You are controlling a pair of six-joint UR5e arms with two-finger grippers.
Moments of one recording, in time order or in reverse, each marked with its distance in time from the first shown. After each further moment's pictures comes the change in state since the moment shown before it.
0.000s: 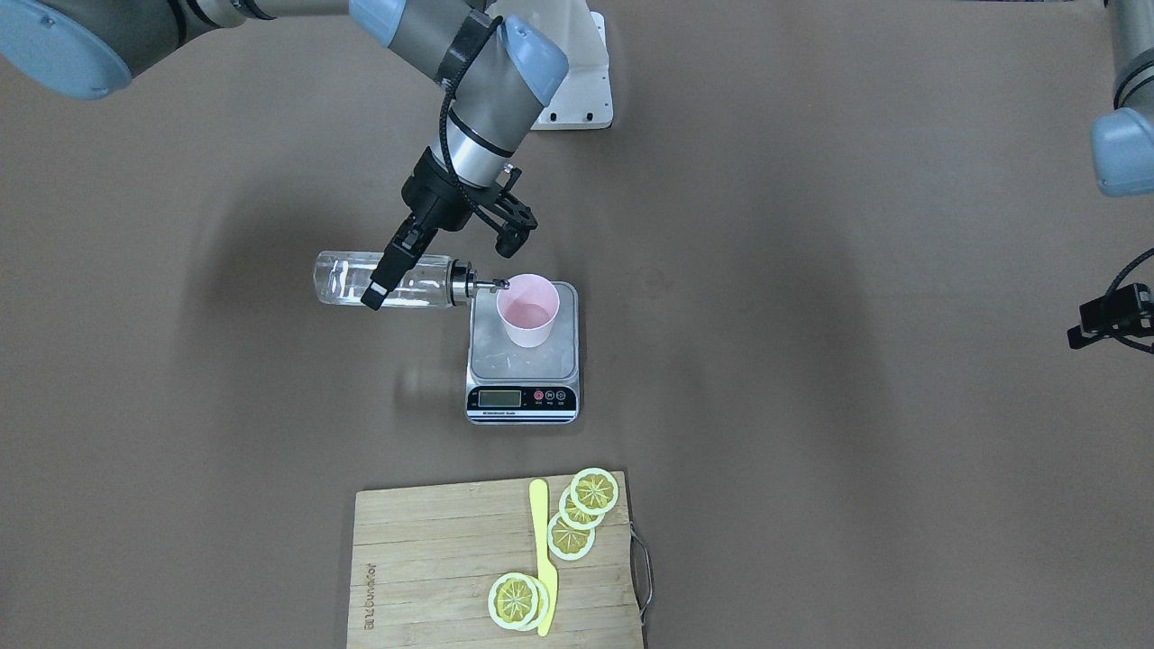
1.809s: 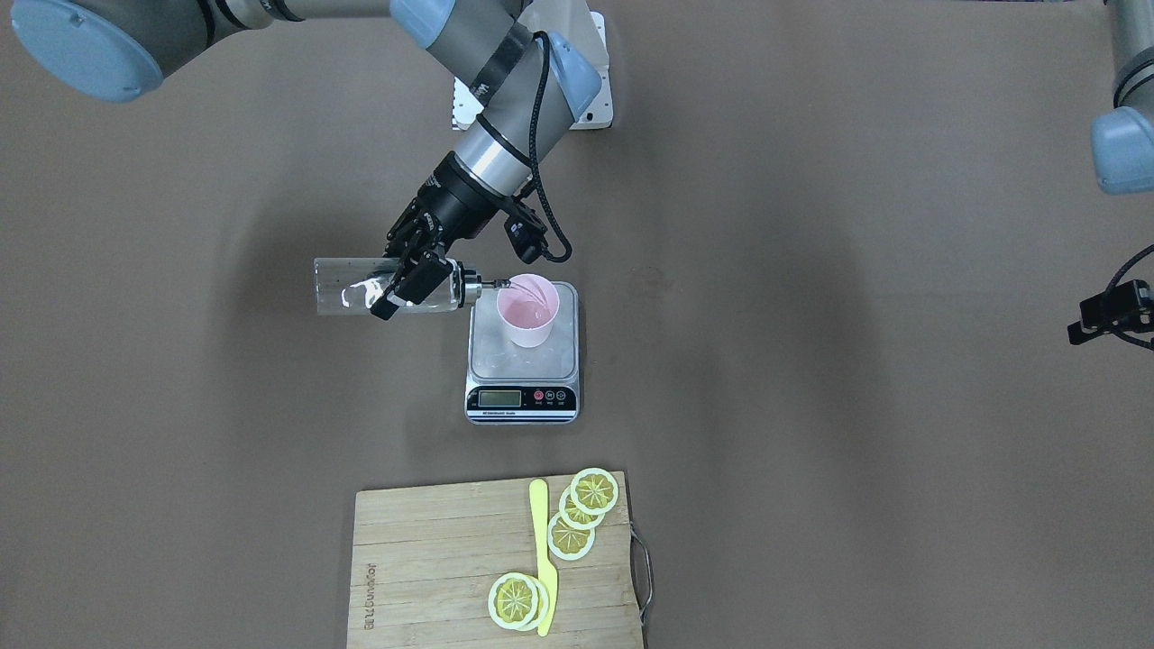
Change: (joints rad) left arm 0.000 0.016 -0.005 -0.003 0.000 0.001; right arm -0.004 0.073 -0.072 -0.113 -0.113 -0.302
